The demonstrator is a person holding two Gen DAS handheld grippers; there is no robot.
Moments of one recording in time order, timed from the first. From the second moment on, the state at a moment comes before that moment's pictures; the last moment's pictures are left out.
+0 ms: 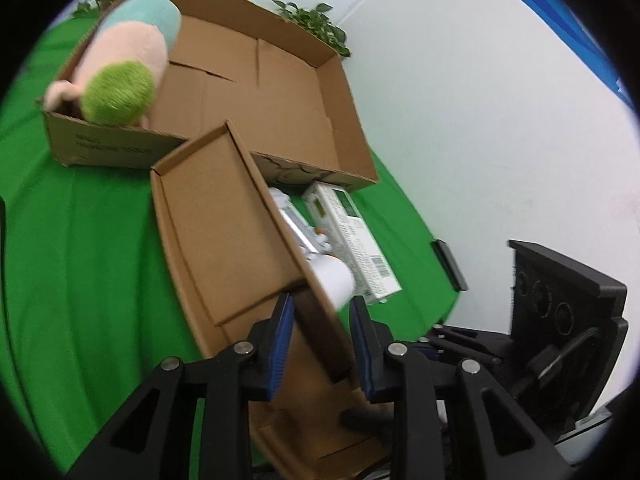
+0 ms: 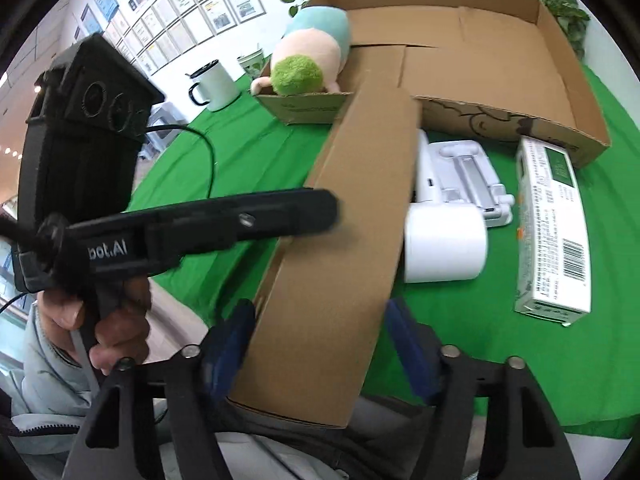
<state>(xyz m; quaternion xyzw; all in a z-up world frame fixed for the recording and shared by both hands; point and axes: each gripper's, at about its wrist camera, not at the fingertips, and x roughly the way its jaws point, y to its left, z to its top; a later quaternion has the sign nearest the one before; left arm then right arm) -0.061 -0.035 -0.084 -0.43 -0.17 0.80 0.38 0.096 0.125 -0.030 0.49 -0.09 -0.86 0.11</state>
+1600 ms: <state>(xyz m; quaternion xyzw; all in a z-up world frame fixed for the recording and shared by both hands) -0.040 -0.050 -0.102 -0.49 -0.06 0.85 0.16 0.070 0.106 -0.053 0.48 -0.08 -0.87 0.08</state>
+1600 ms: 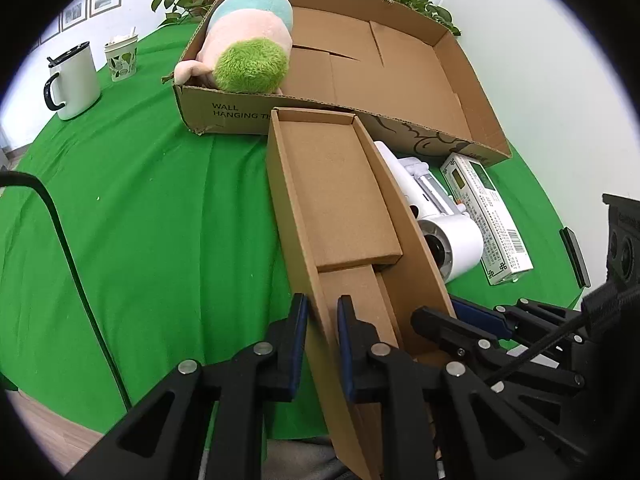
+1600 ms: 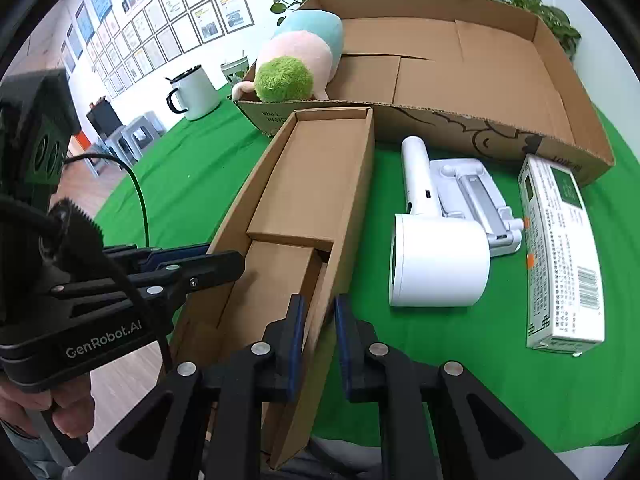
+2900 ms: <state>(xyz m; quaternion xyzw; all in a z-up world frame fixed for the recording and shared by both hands) -0.141 0.005 0.065 -0.25 -0.01 0.95 0.21 -0.032 0.188 0.117 0.28 -0.09 -0.96 0.04</state>
